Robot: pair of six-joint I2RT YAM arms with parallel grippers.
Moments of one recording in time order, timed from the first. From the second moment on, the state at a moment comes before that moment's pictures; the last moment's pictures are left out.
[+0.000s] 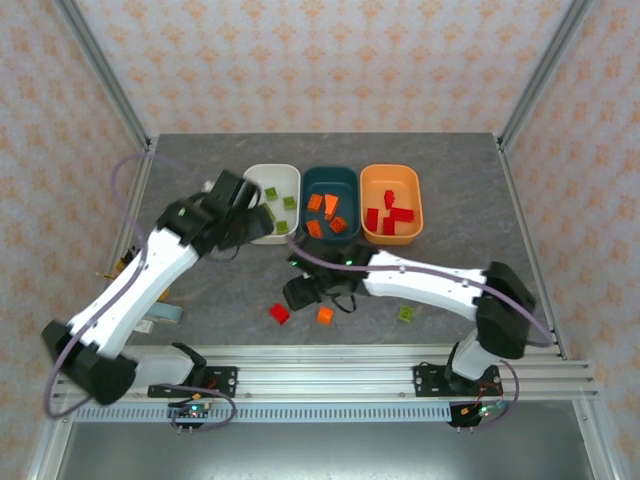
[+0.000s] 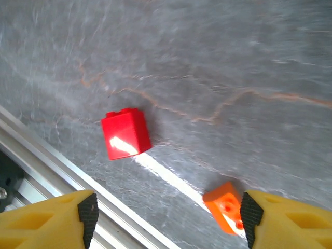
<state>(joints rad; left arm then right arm) -0.48 1.19 1.25 -1.12 -0.20 -0.88 1.12 1.65 1.26 -0.72 -0.01 0.55</state>
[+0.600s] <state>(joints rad) -0.48 0.58 0.92 -1.46 -0.26 -1.06 1.19 2.07 1.54 -0.80 -0.03 0.49</state>
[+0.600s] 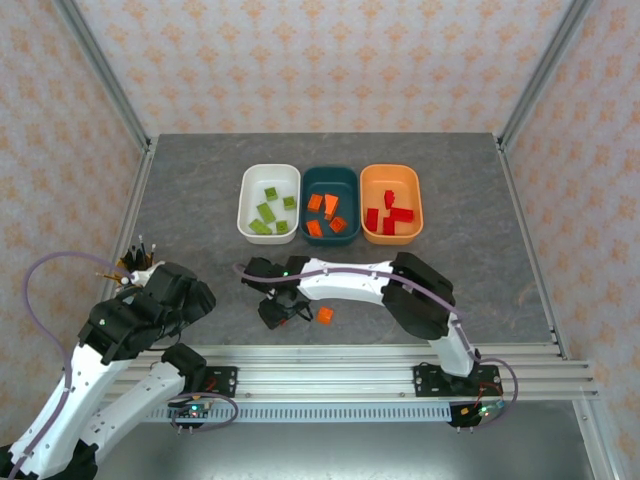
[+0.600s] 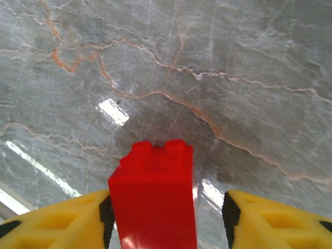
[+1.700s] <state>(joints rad) -0.55 1.24 1.06 -0.78 0.11 -0.90 0.39 1.91 1.63 -0.85 0.06 0.56</state>
